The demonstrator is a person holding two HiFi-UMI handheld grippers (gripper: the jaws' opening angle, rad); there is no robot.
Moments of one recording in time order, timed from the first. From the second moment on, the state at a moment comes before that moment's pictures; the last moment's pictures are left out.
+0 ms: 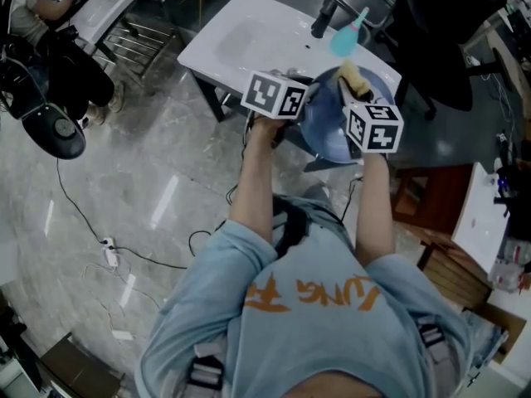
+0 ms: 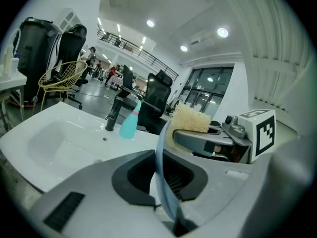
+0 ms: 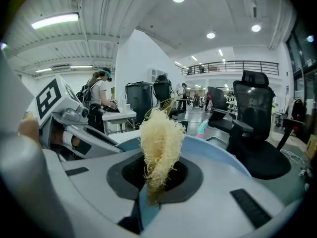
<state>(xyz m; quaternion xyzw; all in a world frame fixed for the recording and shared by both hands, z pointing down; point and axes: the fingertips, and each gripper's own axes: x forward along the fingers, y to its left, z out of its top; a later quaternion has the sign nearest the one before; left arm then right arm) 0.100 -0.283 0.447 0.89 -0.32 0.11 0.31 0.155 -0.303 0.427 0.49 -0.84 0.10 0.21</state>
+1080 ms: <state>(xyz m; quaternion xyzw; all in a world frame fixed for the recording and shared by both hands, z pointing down) 0.147 -0.268 0.445 0.90 -0.27 0.11 0.31 0.308 -0.258 0.418 0.67 -0.70 0.13 0.19</state>
